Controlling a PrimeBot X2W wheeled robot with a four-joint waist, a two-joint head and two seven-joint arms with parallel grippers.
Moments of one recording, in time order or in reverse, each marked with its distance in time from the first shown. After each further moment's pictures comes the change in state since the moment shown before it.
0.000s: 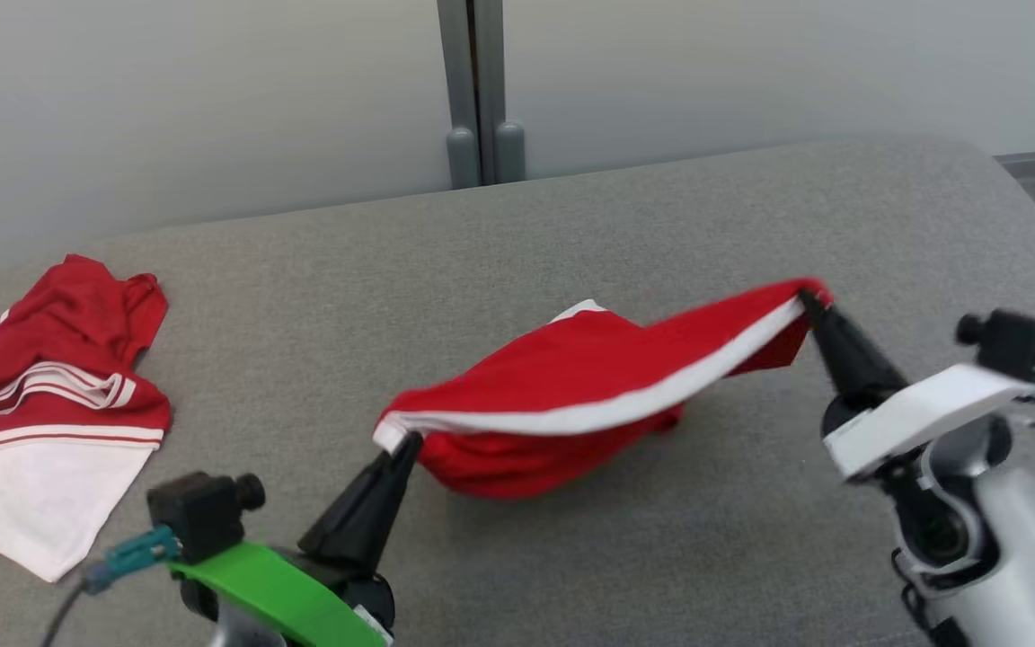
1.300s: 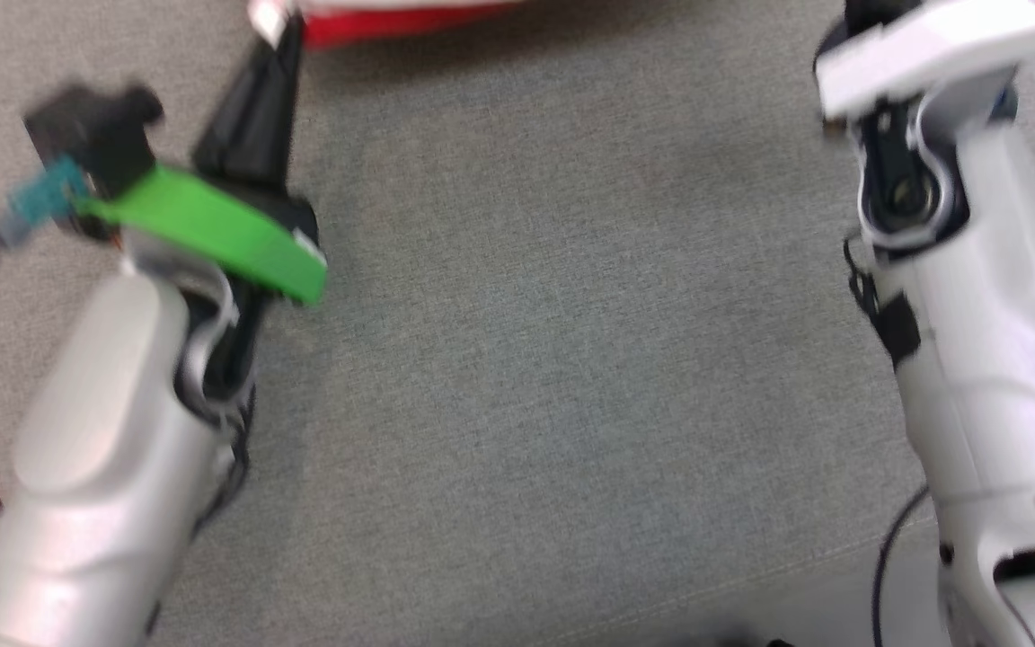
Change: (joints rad) left arm -0.842 0.050 -0.098 0.556 0.110 -0.036 -0.291; right arm -0.729 0.120 -0.098 0.410 -0.031 0.000 -0.143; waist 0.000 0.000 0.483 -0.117
